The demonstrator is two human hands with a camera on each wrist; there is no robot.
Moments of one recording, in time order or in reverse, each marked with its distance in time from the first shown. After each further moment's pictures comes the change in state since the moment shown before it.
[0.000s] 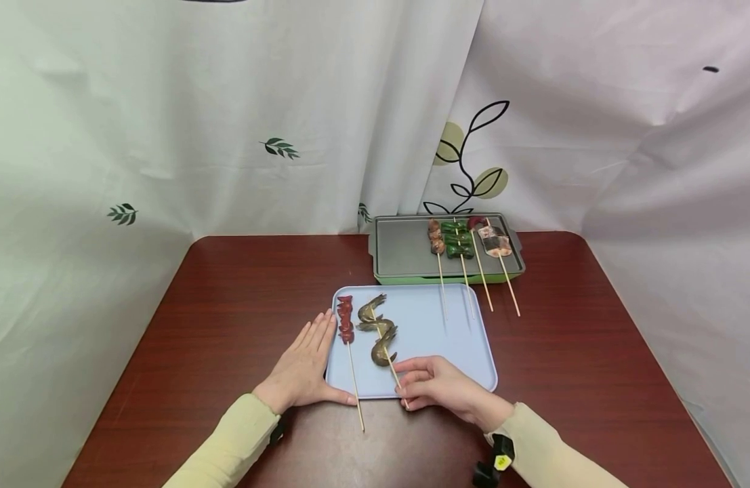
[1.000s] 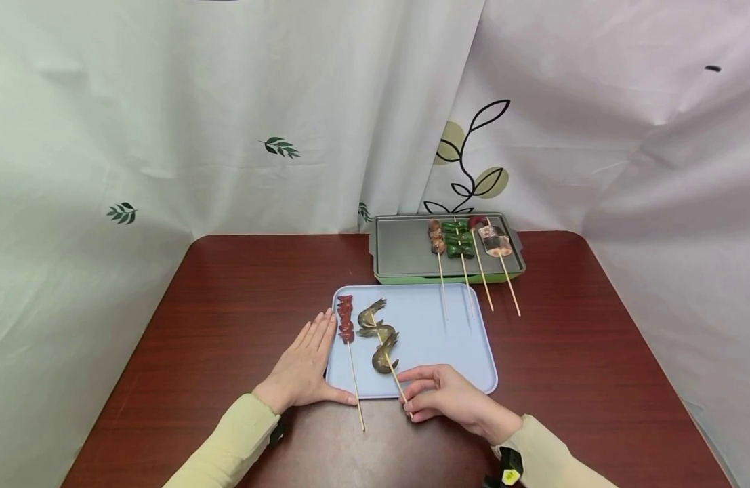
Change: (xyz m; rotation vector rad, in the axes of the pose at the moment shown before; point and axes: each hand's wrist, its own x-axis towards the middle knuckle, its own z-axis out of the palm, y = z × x) left_hand -0.001 -0.003 0.008 -0.049 0.052 0.015; right_hand -0.014 0.007 0.001 -0.013 0.000 -0.016
